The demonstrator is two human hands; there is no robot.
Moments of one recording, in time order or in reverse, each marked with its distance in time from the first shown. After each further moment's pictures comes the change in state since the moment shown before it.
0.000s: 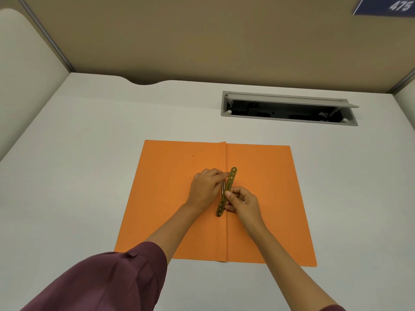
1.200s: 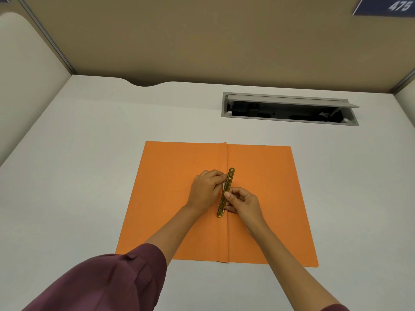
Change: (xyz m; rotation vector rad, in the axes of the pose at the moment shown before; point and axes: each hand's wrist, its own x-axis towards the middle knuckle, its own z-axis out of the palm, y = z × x) left_hand -0.003 0.001 -0.003 -0.050 0.001 -0.009; right_hand -0.003 -0.007 -0.002 0.005 -0.044 0.025
